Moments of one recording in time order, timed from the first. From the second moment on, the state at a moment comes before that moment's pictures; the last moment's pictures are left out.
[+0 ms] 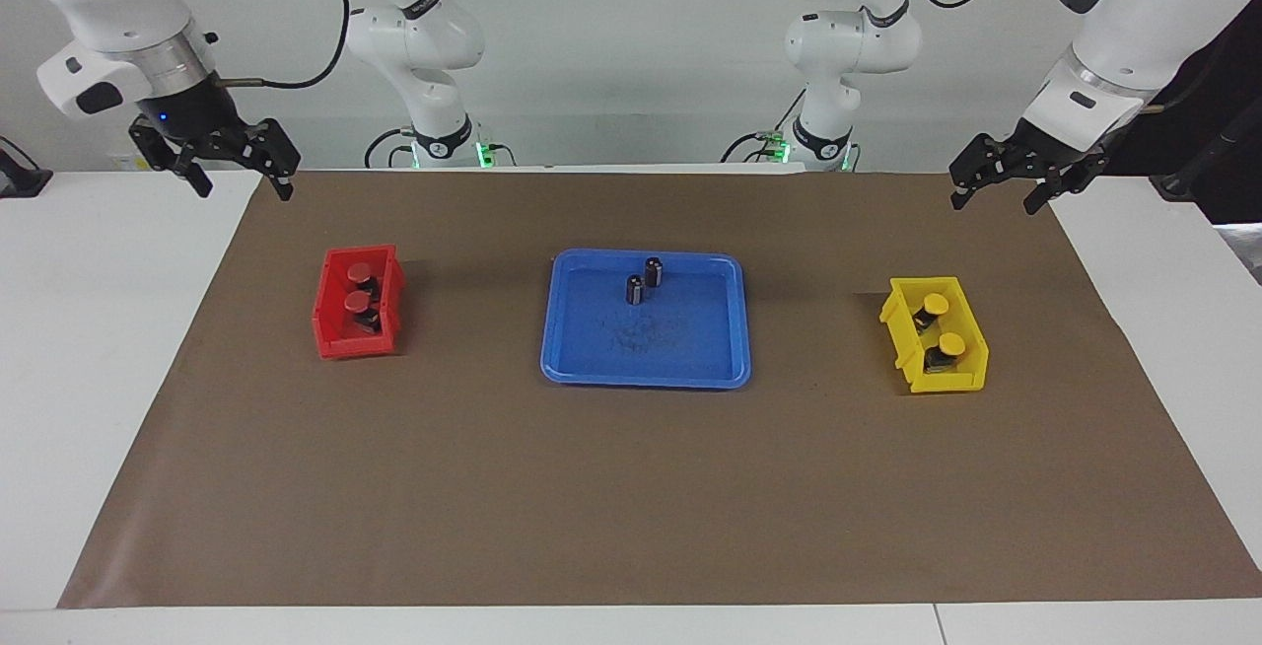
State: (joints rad) left arm -0.15 0.01 0.07 -1.53 -0.04 1.49 0.07; right arm -0.09 -0.03 -0.02 -1.61 -0.04 1.58 -0.06
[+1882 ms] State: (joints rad) left arm -0.15 0.01 0.07 -1.53 -0.04 1.47 0.07; right arm -0.09 -0.03 -0.02 -2.31 0.01 2.27 -0.11
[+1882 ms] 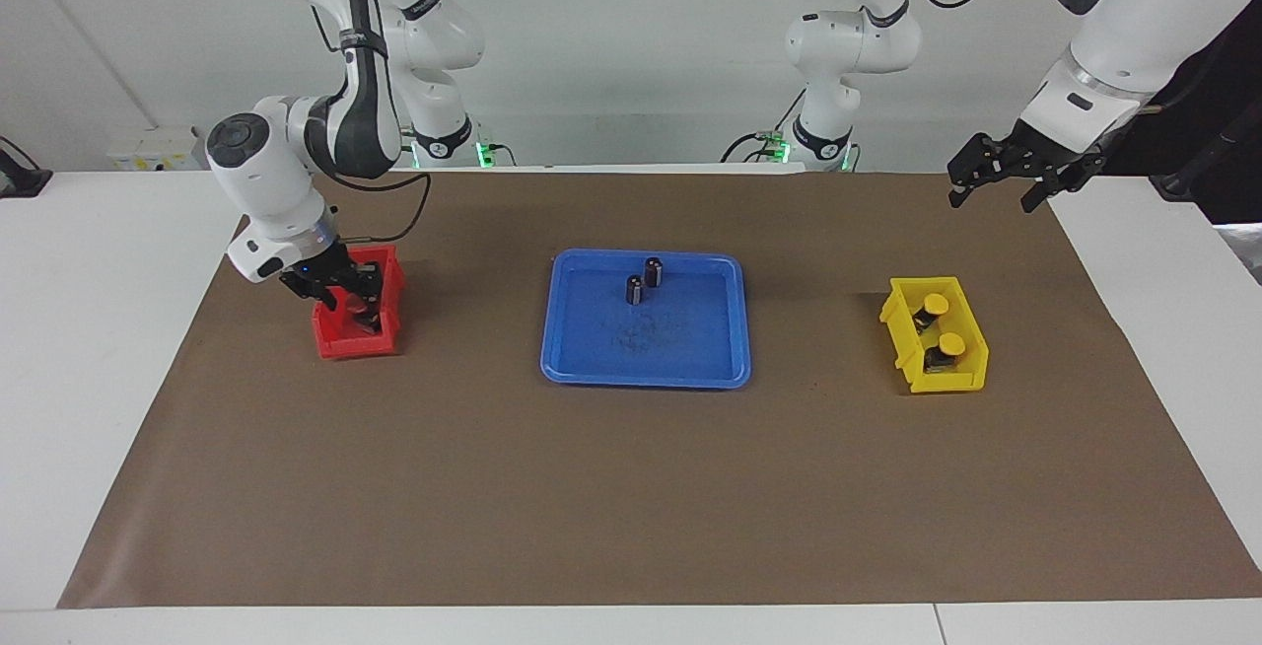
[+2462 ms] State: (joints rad) left arm -0.15 0.01 0.08 -1.54 -0.03 1.47 0.06; right arm -0.08 -0.02 -0.02 -2.23 0.01 2.18 -0.12
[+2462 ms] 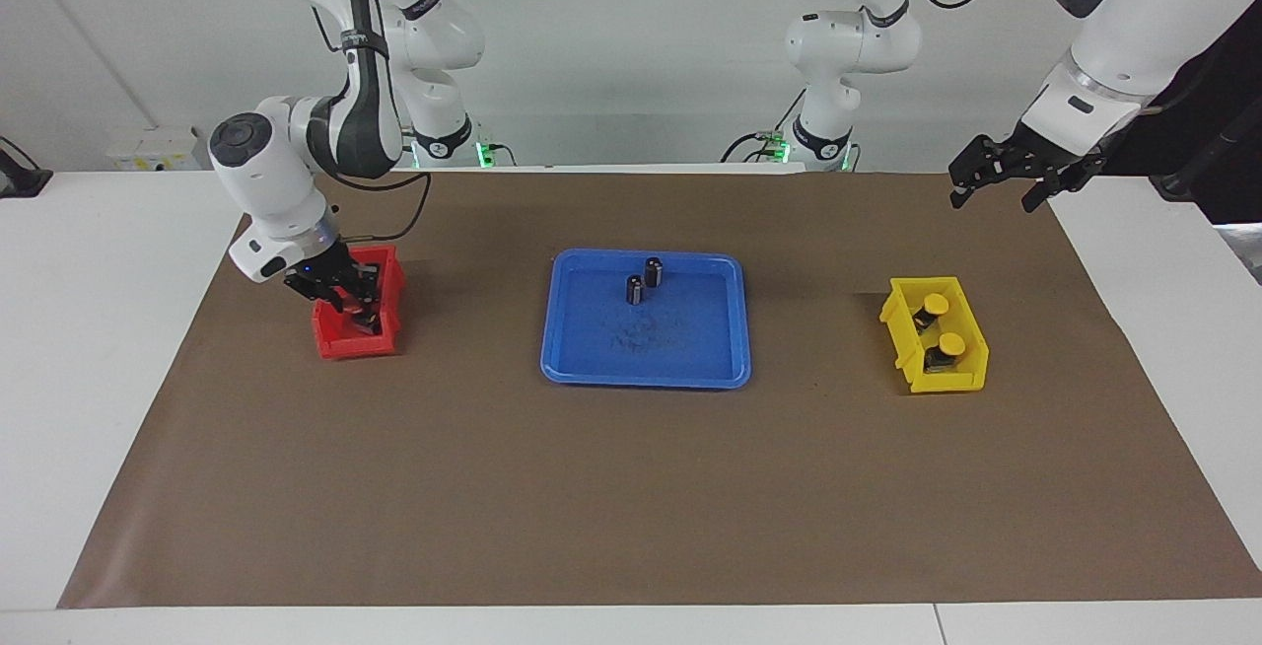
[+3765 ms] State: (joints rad) left arm -0.11 0.02 0.08 -2.03 -0.02 2.09 0.05; right arm 0.61 0.50 0.00 -1.49 -0.06 1.97 0.84
